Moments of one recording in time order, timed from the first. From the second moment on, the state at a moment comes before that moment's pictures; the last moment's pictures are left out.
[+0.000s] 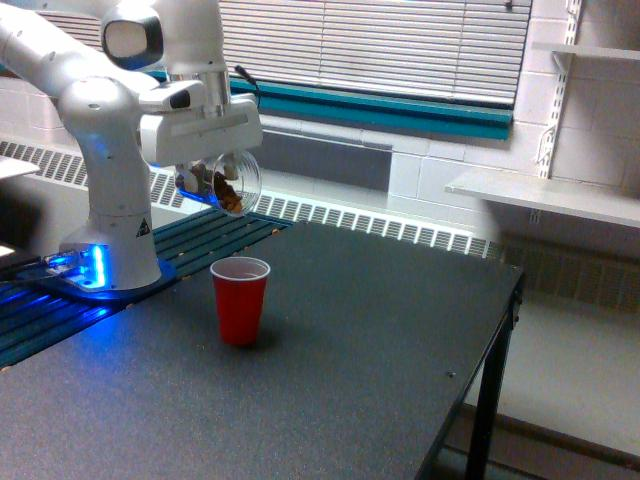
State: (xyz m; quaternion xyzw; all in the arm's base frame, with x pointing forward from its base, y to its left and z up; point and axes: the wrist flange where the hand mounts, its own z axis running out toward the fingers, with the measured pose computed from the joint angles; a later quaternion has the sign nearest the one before) arm 0.262 -0.096 0.360 -0.86 0.51 -0.04 0.06
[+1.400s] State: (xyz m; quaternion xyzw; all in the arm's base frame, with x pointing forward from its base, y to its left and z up) arm 0.262 -0.077 0.319 -0.85 0.51 0.05 0.06
